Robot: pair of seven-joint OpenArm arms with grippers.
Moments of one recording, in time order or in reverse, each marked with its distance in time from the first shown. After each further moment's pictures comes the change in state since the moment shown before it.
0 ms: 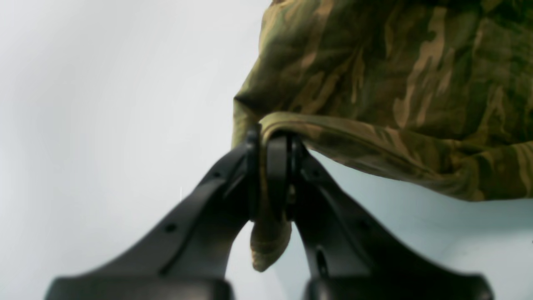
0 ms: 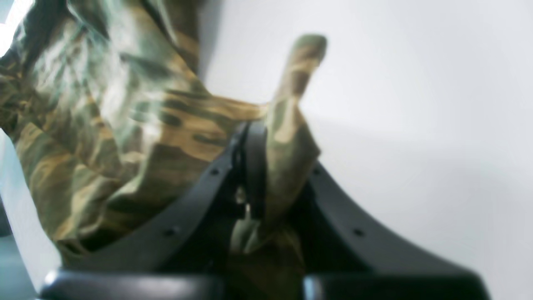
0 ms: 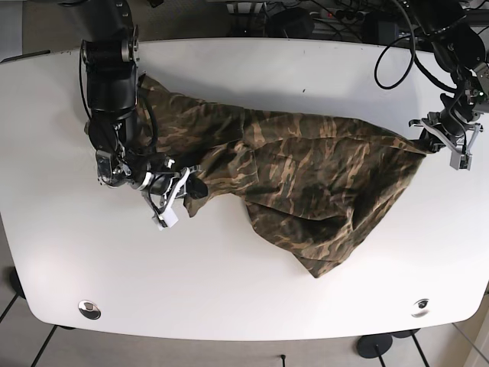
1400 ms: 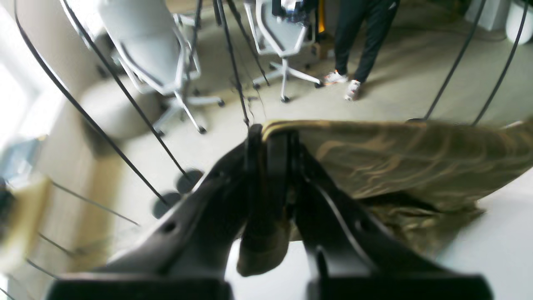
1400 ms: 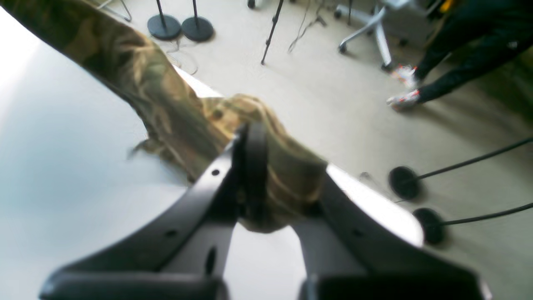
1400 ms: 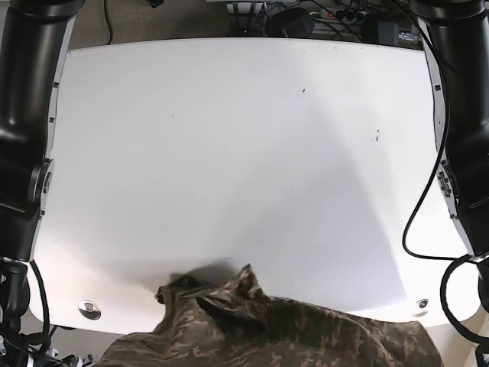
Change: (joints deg) left arm -78.9 -4.3 35.3 -25.5 -0.5 4.7 -2.9; right arm 52.4 16.1 -4.6 -3.9 0.2 0.7 -15.7
